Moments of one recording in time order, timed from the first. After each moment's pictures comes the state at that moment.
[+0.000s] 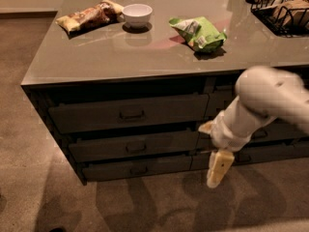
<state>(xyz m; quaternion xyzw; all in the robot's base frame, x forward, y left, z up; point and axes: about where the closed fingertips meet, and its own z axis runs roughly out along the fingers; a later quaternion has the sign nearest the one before) 0.454 -0.166 0.709 -0.67 0.73 0.11 0.12</state>
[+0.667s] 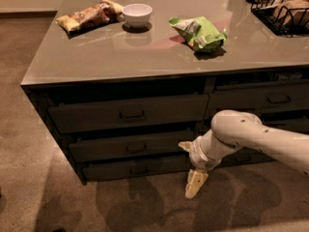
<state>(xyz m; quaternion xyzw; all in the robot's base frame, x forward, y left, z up) 0.477 -0.119 0.581 -0.69 0.69 0.13 0.17</state>
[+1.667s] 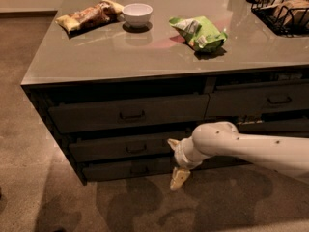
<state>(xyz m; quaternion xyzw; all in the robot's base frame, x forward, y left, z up) 0.525 -0.087 0.530 -0.69 0.68 0.08 0.22</state>
